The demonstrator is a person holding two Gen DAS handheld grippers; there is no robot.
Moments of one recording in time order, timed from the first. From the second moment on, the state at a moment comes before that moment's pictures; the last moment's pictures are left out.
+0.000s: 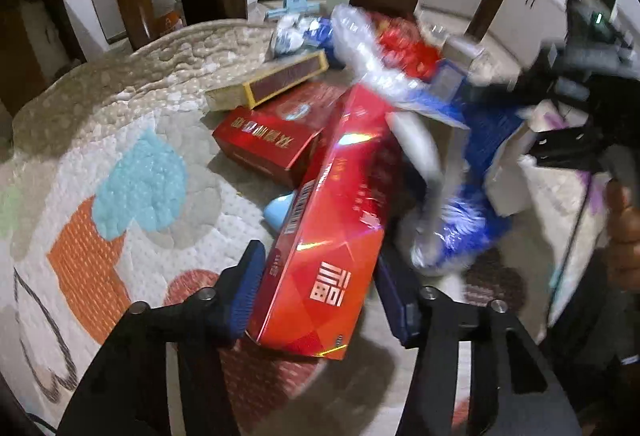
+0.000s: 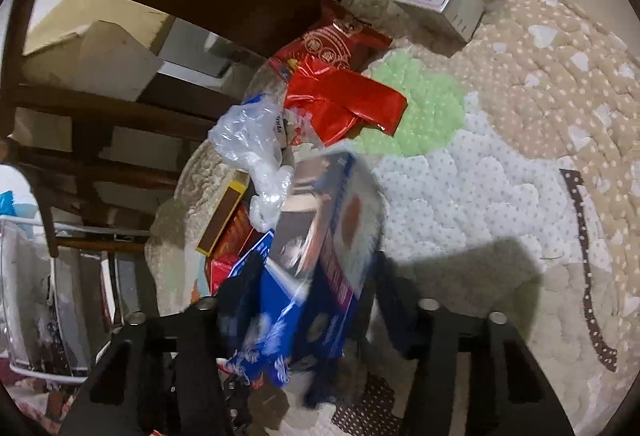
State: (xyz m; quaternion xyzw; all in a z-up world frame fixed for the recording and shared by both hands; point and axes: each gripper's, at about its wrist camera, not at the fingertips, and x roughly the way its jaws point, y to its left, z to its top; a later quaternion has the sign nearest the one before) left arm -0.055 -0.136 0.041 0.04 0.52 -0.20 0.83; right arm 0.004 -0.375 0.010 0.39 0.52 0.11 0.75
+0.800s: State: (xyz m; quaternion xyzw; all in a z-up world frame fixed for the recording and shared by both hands) left arm -0.127 -0.198 0.147 0.04 0.41 -0.22 0.88; right arm -0.091 -0.497 0.061 0.35 0.39 0.10 0.85
